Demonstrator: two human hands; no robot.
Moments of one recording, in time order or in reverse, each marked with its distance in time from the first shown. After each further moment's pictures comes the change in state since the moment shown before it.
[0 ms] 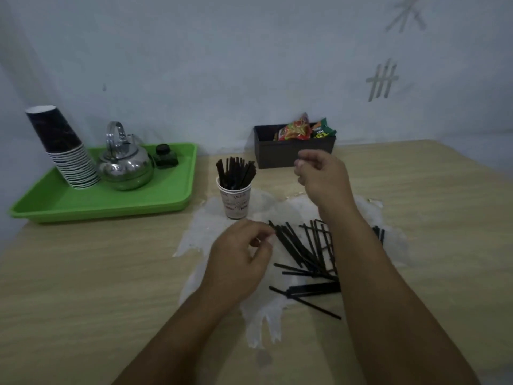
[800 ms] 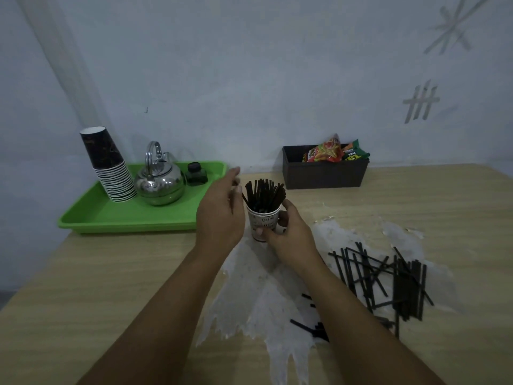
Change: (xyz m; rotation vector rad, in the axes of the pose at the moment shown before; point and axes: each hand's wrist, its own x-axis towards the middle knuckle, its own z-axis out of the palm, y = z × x) left_hand 0.090 -0.052 -0.049 0.152 0.371 -0.083; right_hand -0.034 0.053 0.090 -0.095 -0.338 -0.022
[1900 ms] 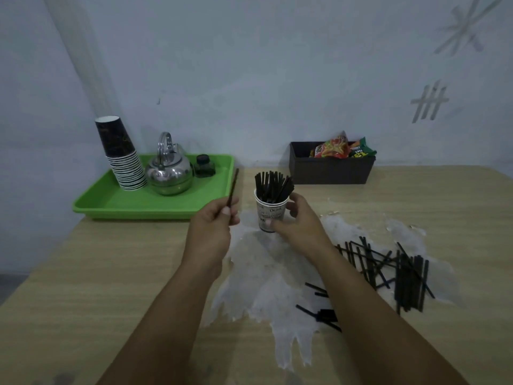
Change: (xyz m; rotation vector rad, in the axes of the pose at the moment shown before) left_hand -0.040 0.006 -0.032 -0.565 -0.010 -0.684; right_hand 0.000 -0.008 -0.013 -0.001 -0.081 0.065
